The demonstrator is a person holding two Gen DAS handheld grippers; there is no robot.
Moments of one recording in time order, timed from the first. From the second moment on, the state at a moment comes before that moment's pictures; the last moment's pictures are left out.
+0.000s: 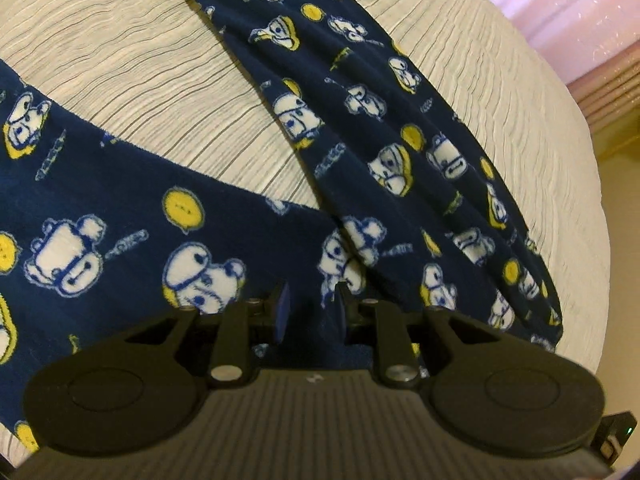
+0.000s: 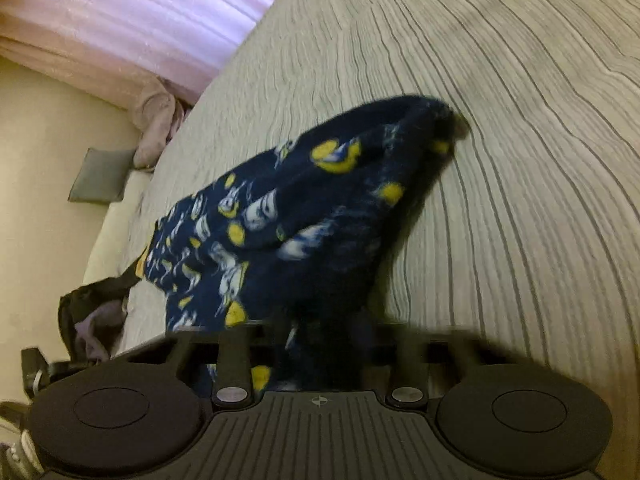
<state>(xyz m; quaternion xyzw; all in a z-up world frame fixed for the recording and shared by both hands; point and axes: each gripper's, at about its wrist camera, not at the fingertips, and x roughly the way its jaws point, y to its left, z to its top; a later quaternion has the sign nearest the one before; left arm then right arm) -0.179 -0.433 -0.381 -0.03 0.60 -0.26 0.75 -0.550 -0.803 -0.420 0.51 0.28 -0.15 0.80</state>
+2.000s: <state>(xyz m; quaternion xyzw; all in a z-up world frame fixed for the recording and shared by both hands) -0.193 -0.423 -0.395 0.05 0.60 -0.32 0.73 -0.580 -0.845 -0.376 0.50 0.27 -0.27 0.77</state>
